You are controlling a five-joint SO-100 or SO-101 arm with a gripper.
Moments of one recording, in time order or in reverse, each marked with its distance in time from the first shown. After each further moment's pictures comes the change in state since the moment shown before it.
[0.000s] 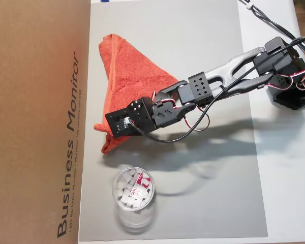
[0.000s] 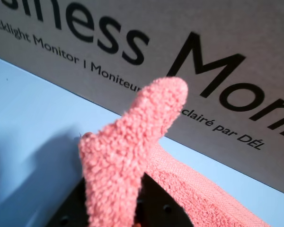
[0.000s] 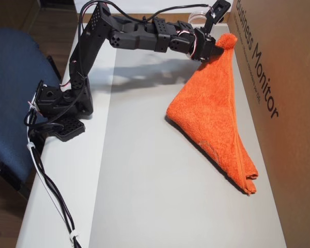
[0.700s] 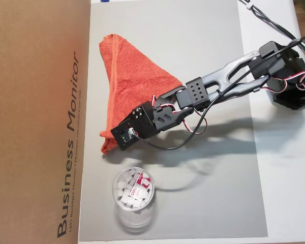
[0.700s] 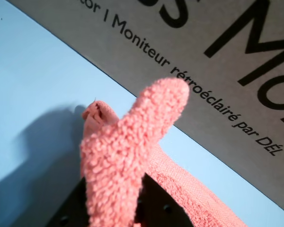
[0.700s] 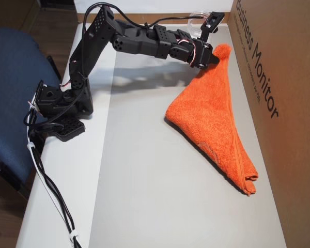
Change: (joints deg) arm -0.2 -4.1 -0.1 0.0 -11.7
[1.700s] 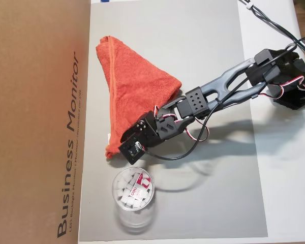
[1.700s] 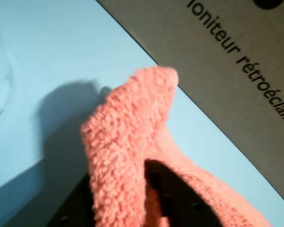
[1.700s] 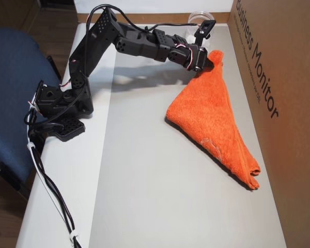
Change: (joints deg) arm -3.0 -4.7 -0.6 -0.1 -4.7
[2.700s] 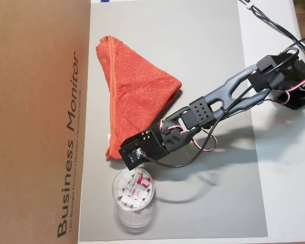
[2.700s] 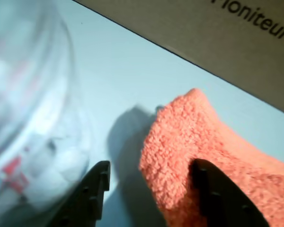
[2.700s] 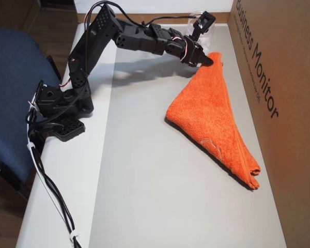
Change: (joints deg) arm -5.4 0.0 0.0 0.0 22.8
